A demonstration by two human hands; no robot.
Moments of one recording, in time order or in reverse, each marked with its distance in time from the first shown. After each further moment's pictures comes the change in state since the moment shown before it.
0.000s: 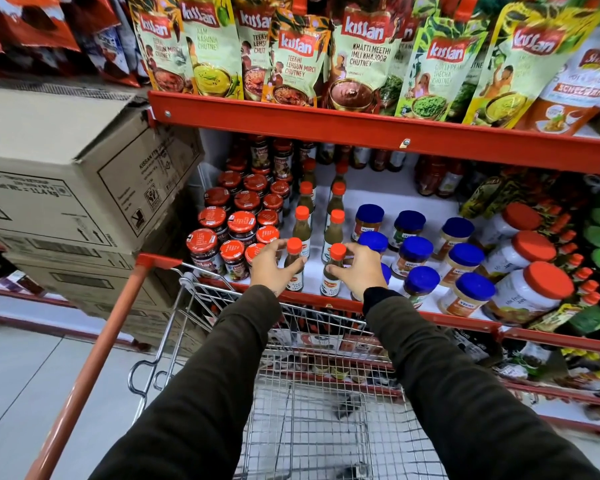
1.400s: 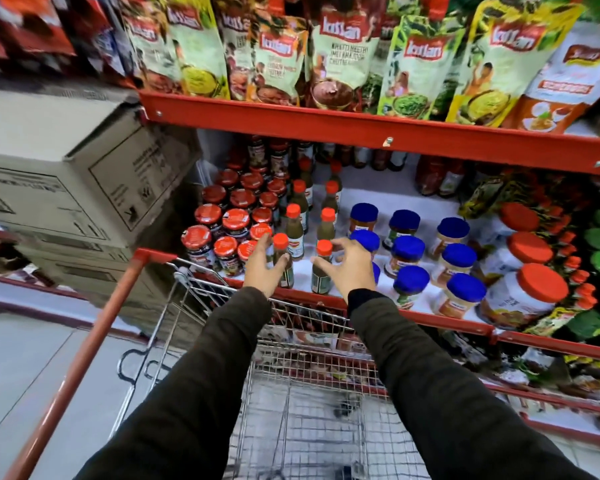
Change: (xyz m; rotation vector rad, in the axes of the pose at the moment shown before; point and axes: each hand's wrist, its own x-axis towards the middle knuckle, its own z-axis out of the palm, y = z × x) left_hand -0.011 0.002 0.012 -0.107 0.009 -0.081; right_hand -0.009 0.003 -0.007 -0.001 0.052 -0.047
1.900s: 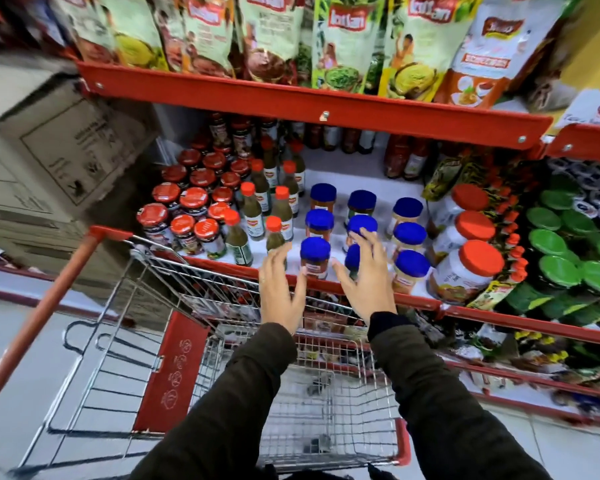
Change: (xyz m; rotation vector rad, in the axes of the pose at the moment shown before) left_hand -0.115 0.025 0.127 0.122 0.213 0.327; right_hand -0.054 0.100 -0.096 -0.120 0.064 -0.170
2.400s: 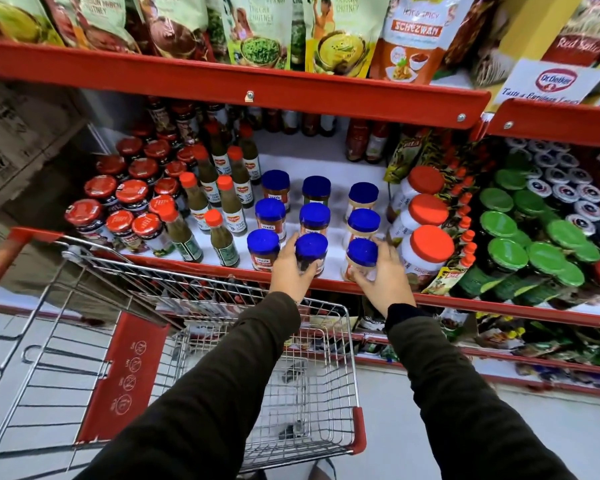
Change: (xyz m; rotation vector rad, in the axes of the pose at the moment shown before) left_hand 0.025 0.053 0.105 -0.173 -0.353 -0.273; right_hand 0.006 0.113 -0.072 -0.077 -0.077 0.205
